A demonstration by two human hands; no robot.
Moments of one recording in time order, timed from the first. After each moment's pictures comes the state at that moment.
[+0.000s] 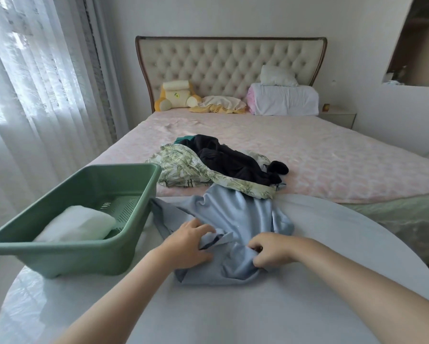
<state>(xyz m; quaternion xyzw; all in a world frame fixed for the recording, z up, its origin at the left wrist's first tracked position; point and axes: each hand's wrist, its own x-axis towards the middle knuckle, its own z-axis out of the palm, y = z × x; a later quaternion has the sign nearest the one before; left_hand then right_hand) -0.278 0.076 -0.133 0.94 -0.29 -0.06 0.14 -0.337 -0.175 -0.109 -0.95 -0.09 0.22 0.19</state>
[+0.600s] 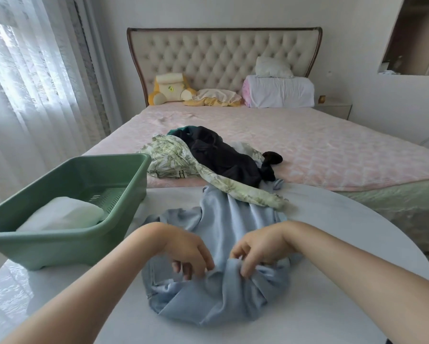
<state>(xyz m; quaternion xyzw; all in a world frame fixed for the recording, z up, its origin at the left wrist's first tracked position) -0.312 0.052 -0.091 0.85 -0.24 -0.46 0.14 -0.347 -0.170 -0.113 -0.79 -0.11 0.47 0.38</state>
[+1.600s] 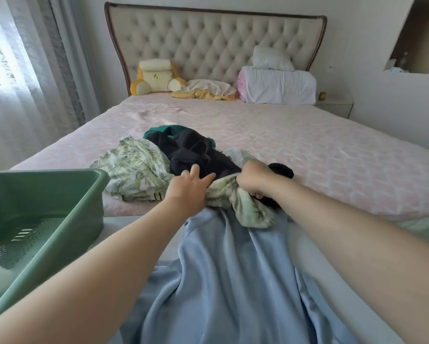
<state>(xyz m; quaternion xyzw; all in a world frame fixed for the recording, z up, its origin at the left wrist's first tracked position) -0.045 -0.047 -0.120 0.95 -0.25 0.12 -0.12 -0.080 -0.219 -0.069 -0.96 0.16 0.02 0.23</state>
